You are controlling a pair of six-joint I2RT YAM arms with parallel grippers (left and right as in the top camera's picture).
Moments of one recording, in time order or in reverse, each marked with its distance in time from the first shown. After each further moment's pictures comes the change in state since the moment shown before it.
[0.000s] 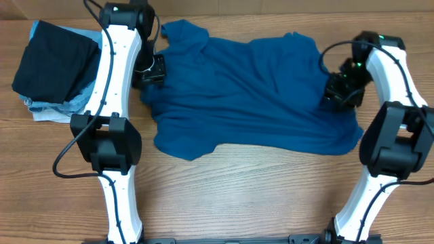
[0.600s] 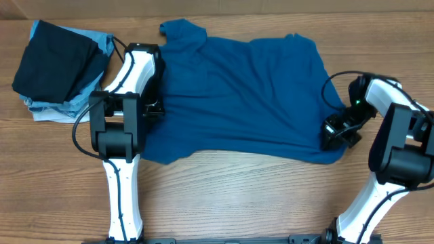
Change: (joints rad) left arm 0.030 0.176 -0.376 0.098 -0.211 -0.050; right arm -0.100 -0.061 -0.449 0.118 0.002 0.346
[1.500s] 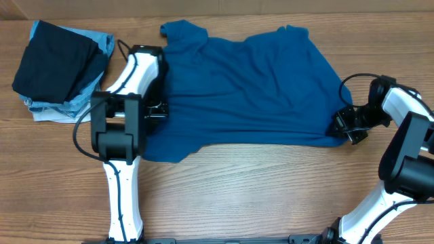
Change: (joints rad) left arm -0.009 -0.025 -0.062 0.045 0.053 0.050; right arm -0.103 -0.068 -0.126 0.256 -0.206 0.066
